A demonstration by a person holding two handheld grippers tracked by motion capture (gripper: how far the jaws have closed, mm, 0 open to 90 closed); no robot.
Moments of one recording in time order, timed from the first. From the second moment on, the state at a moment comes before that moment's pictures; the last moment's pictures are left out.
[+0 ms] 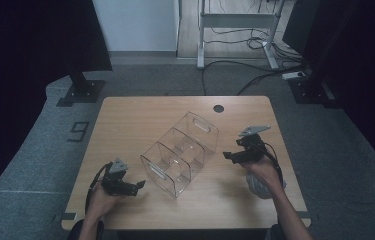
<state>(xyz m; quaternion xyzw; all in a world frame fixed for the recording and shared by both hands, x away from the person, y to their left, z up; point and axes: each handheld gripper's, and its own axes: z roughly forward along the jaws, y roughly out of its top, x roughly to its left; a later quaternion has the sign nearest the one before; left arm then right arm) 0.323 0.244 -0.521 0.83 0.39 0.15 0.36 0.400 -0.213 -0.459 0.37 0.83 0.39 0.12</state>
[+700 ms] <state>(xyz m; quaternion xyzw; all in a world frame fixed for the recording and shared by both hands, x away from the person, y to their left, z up) 0.334 0.216 -0.526 0.84 0.39 0.17 0.35 0.438 -0.167 -0.476 0.33 0.85 0.41 0.10</state>
